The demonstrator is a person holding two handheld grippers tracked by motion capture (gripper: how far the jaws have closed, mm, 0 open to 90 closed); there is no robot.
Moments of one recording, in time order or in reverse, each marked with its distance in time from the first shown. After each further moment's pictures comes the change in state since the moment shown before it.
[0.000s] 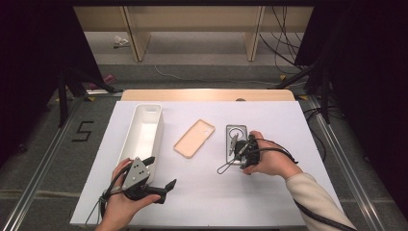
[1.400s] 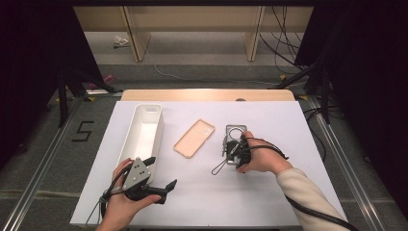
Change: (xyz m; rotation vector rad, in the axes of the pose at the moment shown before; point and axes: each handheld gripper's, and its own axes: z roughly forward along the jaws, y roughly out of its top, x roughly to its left) left arm -0.001 0.000 0.000 0.000 -0.006 0.000; right arm -0.003 0.021 0.017 0.053 0.024 -0.071
